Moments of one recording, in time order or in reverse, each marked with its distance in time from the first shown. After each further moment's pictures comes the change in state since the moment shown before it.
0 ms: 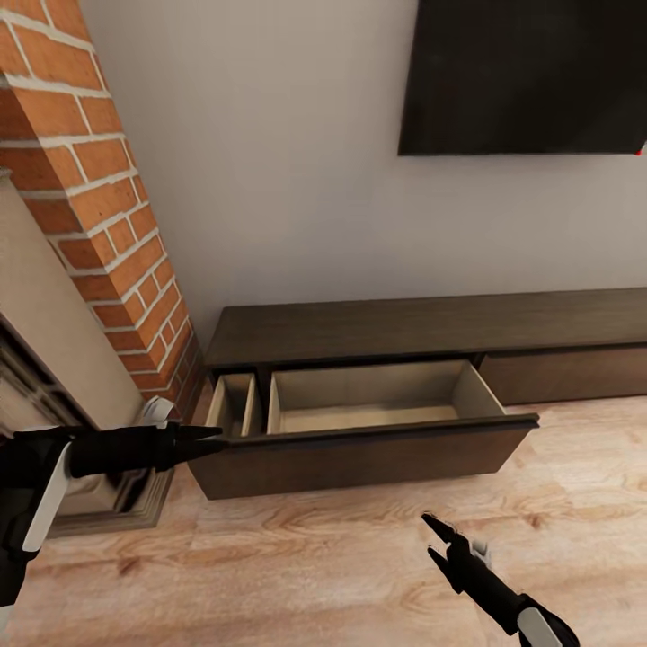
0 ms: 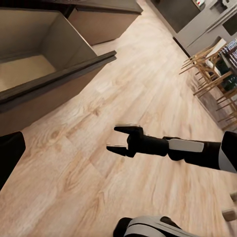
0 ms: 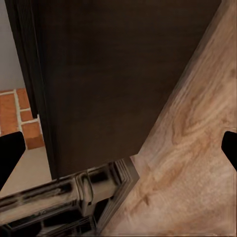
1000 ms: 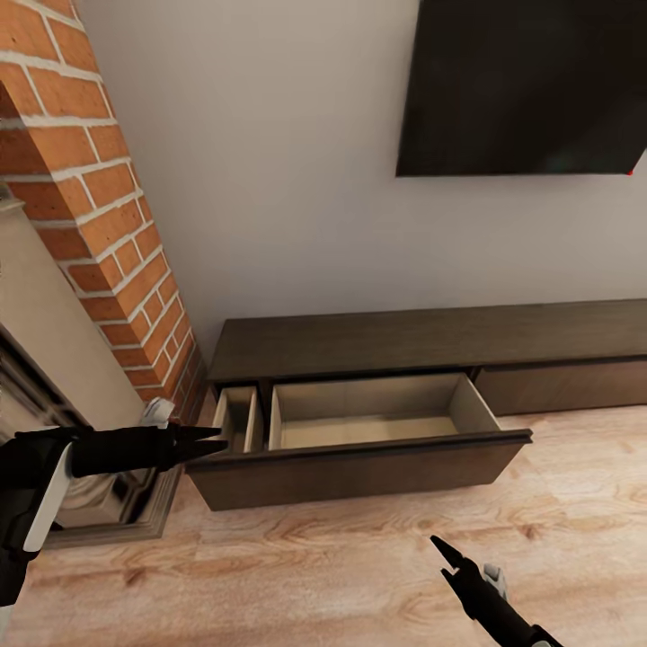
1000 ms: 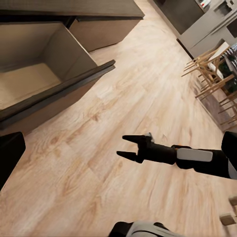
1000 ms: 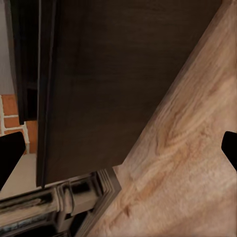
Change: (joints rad) left arm 0.000 -0.001 0.000 0.006 -0.009 0.000 0.016; right arm 0.066 -0.006 0.005 0.010 0.008 -0.165 -0.005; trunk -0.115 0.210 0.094
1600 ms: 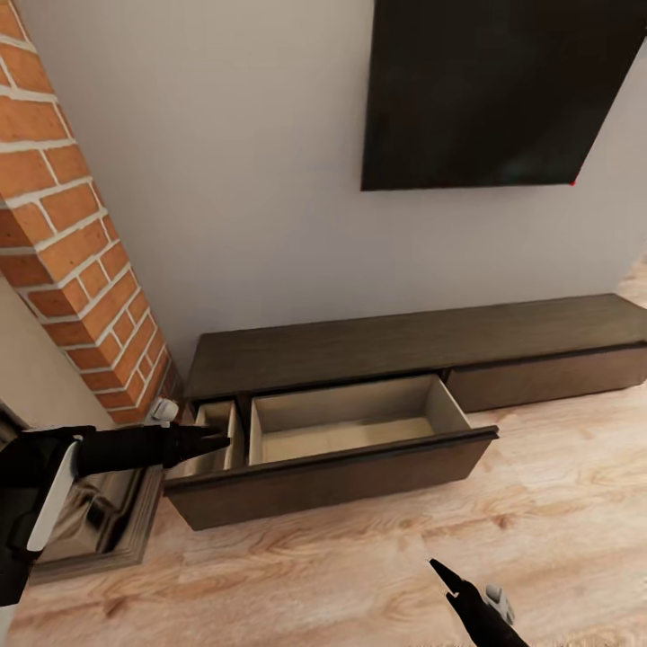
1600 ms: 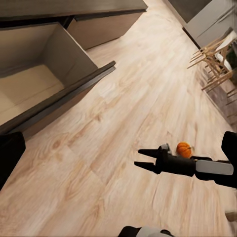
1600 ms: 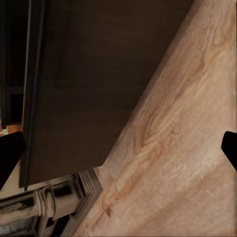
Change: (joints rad) left arm -0.002 -0.007 -0.005 0.004 0.002 0.001 0.086; right arm 0.030 0.001 -0.015 0.040 0.093 -0.081 -0.009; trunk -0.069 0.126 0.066
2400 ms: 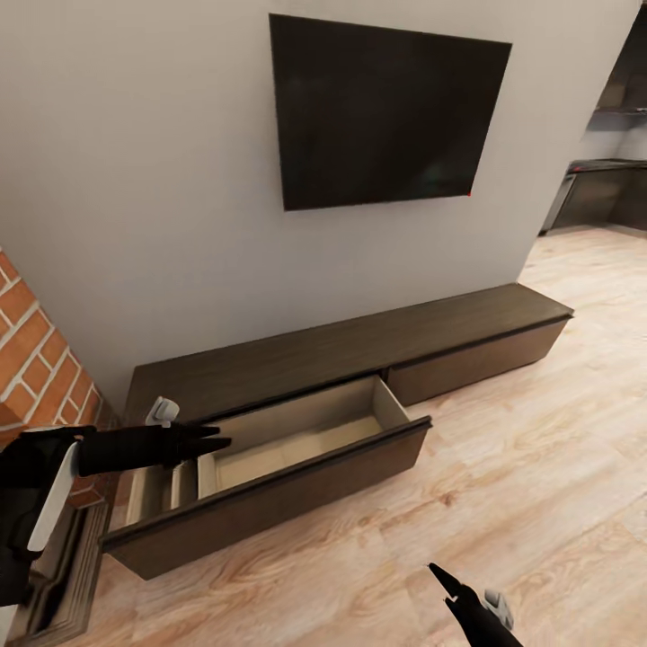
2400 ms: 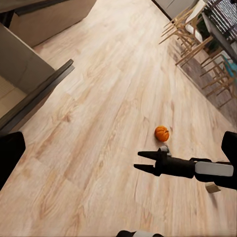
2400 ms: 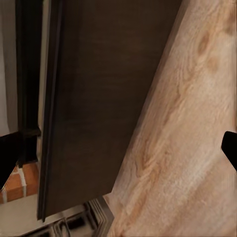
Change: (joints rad) left arm 0.000 -0.001 -0.002 0.000 0.001 0.000 0.001; right arm 0.001 0.002 -0.002 0.019 0.001 -0.003 -0.002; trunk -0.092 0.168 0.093
